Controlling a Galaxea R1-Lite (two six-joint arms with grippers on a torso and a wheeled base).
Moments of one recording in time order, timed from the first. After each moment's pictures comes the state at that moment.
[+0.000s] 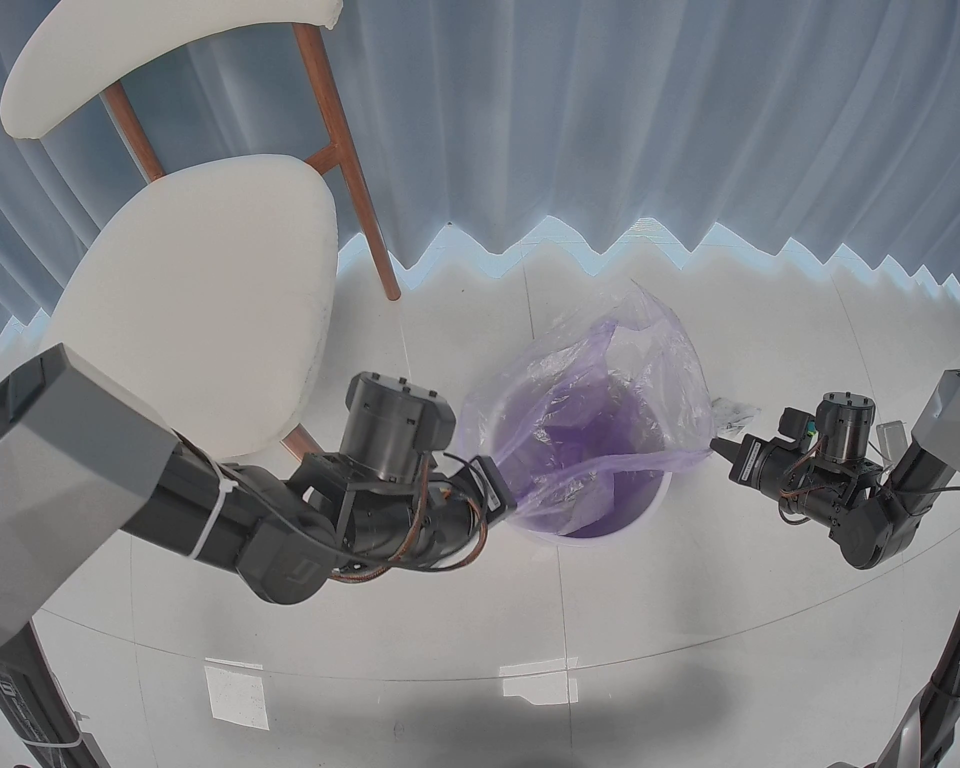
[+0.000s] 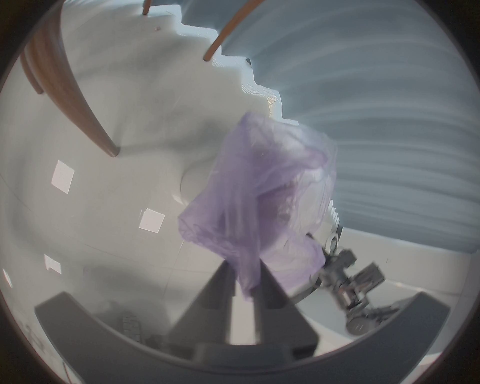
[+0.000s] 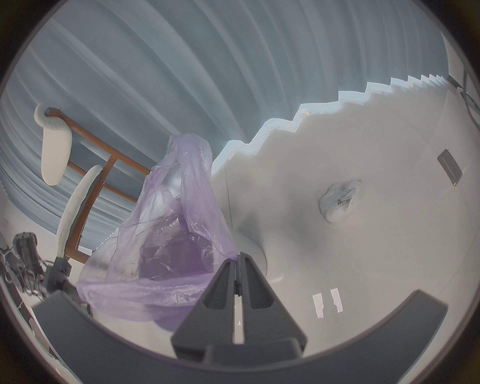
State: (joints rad) left arm -0.66 2.03 -1.06 -0.42 -0.11 -1.01; right arm -0.05 2.06 -0.68 -1.06 0.29 0.39
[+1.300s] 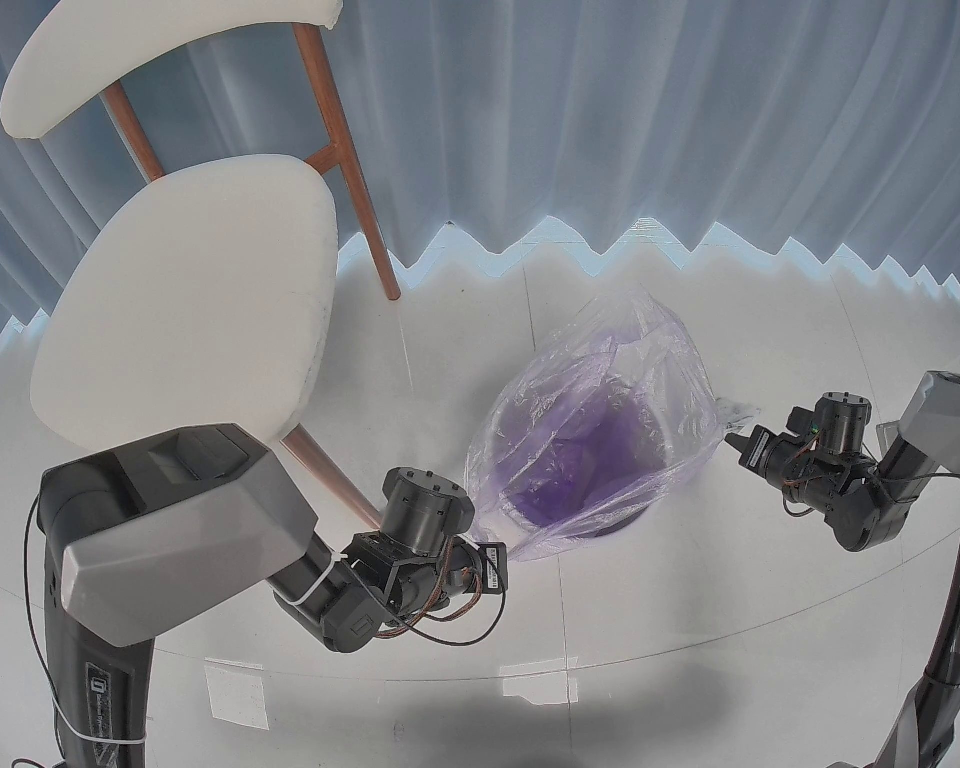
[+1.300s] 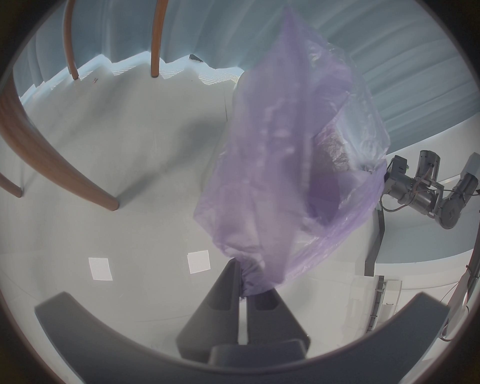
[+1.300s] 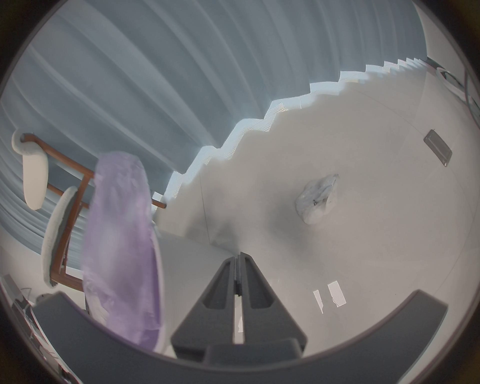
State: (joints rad) left arm -0.64 2.31 -1.00 -0.72 0.01 -0.44; right arm -0.14 2.18 -0.80 -1.04 0.29 0.47
